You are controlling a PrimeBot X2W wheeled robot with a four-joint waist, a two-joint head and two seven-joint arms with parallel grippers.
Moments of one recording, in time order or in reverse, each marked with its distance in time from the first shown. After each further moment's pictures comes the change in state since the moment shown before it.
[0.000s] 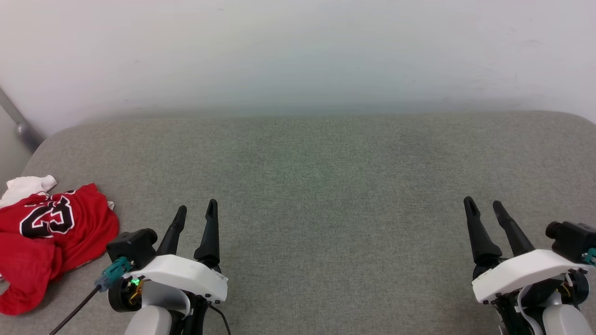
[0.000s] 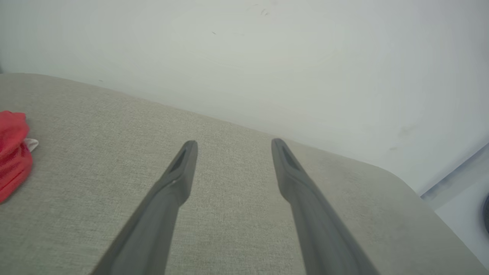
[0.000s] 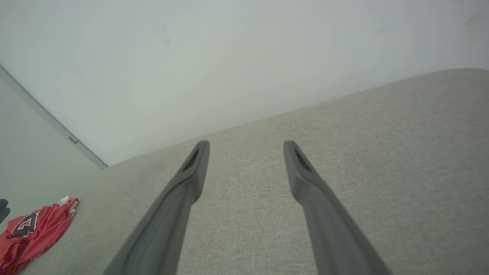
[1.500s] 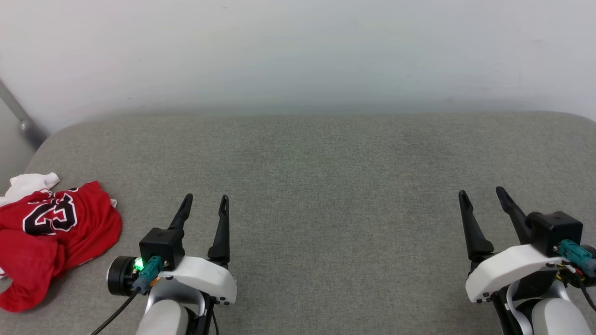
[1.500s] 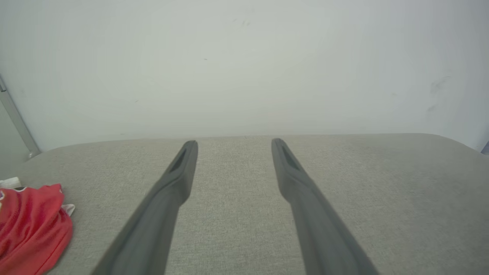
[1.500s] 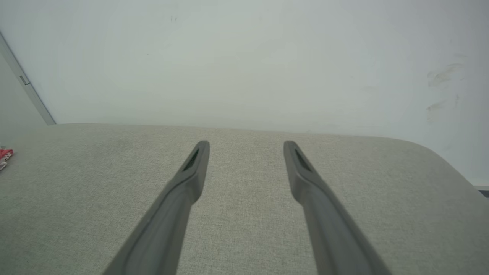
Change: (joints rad) left arm -0.040 0.015 -0.050 0.058 0.308 0.042 -0.102; right arm -0.003 0.024 -0.007 -0.081 -0.392 0.000 0.016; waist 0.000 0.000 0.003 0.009
